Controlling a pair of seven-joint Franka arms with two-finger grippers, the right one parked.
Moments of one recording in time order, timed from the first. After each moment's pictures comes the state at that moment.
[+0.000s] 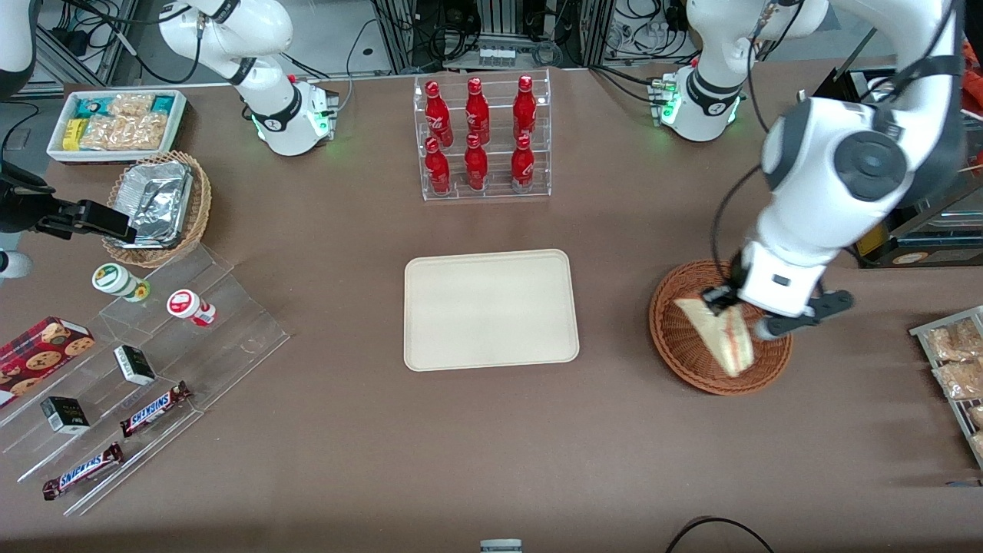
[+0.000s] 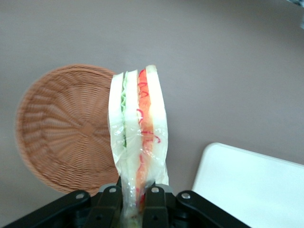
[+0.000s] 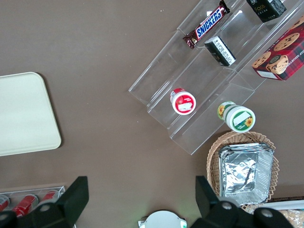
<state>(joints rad) -0.25 0.17 -0.09 -1.74 0.02 2.00 -0.63</state>
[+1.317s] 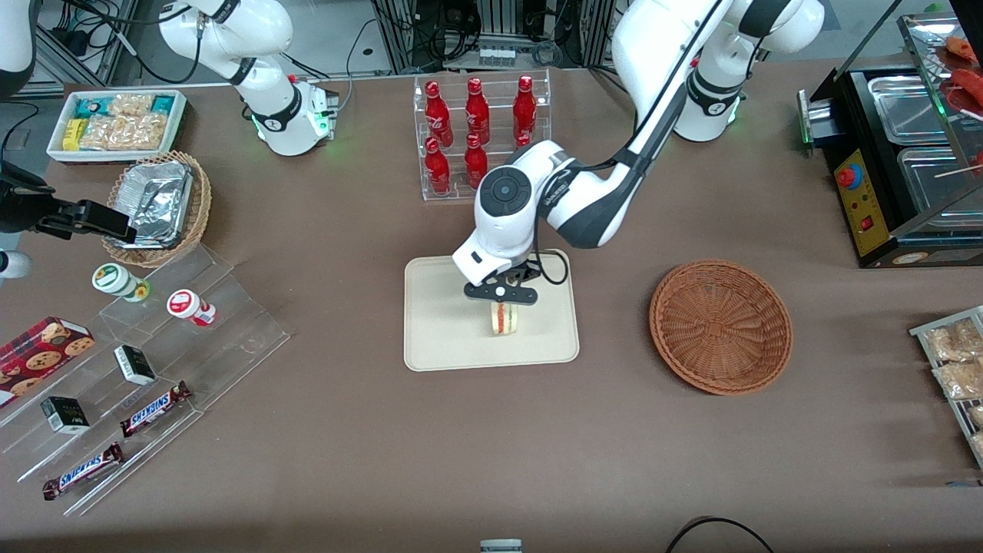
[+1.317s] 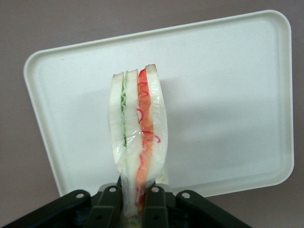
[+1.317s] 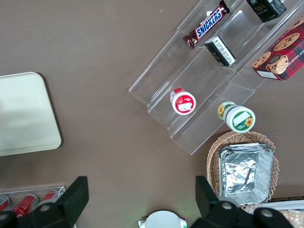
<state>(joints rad) -0.72 0.62 -0.09 -1.51 0.02 2.13 -0.69</state>
